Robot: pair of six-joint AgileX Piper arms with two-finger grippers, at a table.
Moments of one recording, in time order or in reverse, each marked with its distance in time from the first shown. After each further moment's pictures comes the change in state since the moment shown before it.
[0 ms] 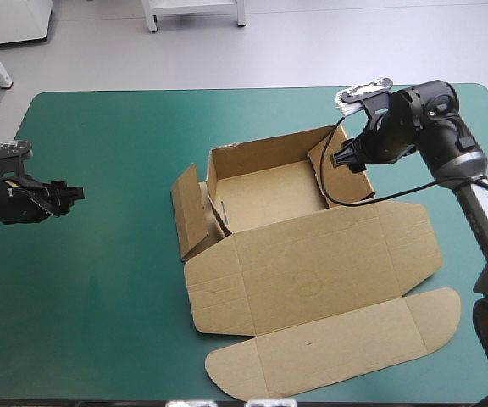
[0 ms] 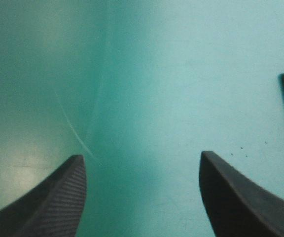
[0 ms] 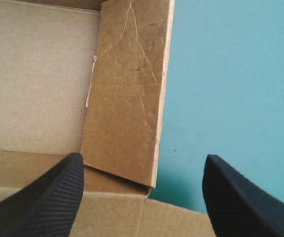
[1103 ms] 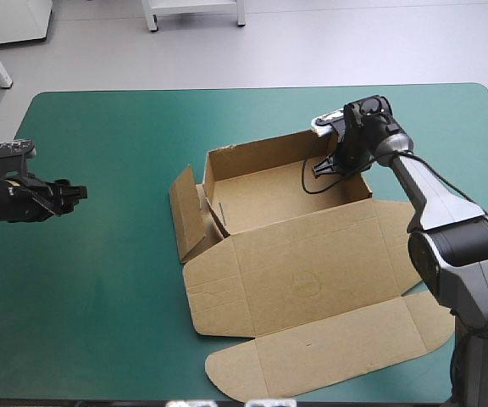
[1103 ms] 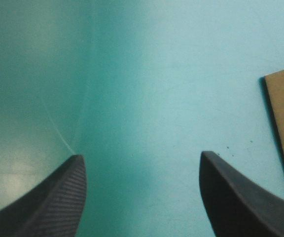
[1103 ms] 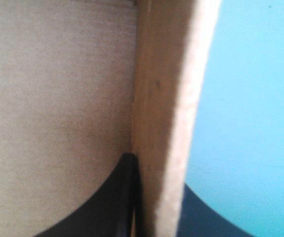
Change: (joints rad) left arm 0.000 0.000 0.000 -0.051 0.001 0.042; right arm -0.012 0.433 -0.164 -0.026 -0.040 -0.005
